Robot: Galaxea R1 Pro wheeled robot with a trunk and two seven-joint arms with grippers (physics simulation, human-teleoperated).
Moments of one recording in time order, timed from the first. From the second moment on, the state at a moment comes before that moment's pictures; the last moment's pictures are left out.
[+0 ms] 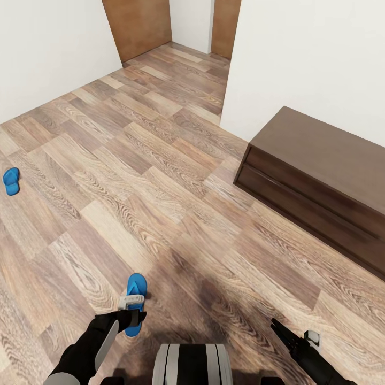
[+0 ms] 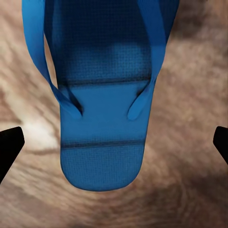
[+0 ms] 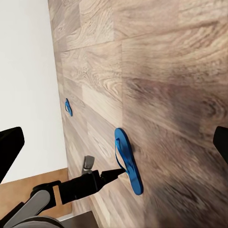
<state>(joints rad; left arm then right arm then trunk) -0.46 0.02 -0.02 -0.78 0.13 0.51 -0.02 -0.13 -0.17 -0.34 -0.85 -0.67 0.44 1.21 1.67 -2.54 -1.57</state>
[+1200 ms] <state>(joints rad) -0.46 0.02 -0.02 -0.78 0.12 0.51 -0.02 -0.13 -0.17 -0.34 -0.85 -0.67 0.44 1.22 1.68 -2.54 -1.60</state>
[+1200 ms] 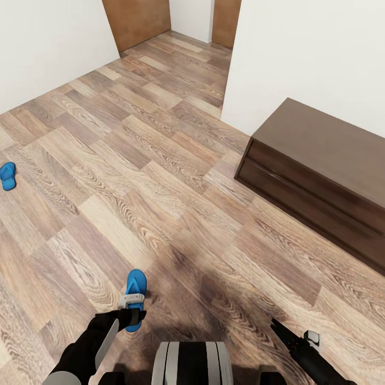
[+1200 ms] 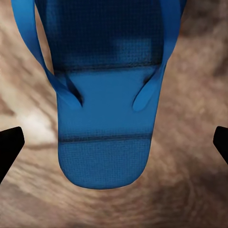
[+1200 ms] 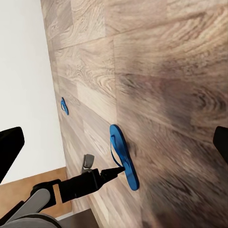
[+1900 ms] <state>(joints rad) -0.46 0.02 -0.02 -0.78 0.12 0.51 -0.02 -0.13 -0.17 -0.34 -0.85 -0.67 0.44 1.22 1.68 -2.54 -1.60</state>
